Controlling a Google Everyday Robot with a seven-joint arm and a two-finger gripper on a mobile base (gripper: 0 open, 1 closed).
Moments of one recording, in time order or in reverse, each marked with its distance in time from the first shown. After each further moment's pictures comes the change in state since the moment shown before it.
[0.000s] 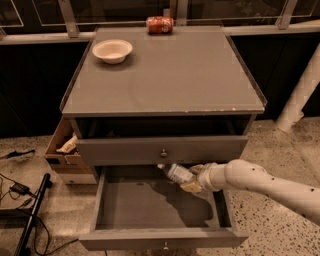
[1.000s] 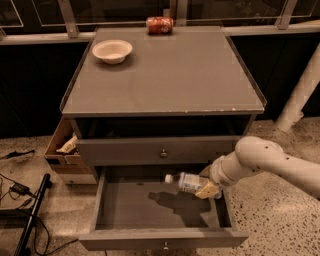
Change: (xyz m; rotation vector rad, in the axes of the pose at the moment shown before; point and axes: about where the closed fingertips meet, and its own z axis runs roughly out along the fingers) arm 0.010 0.022 -0.071 -0.232 0.217 -0.110
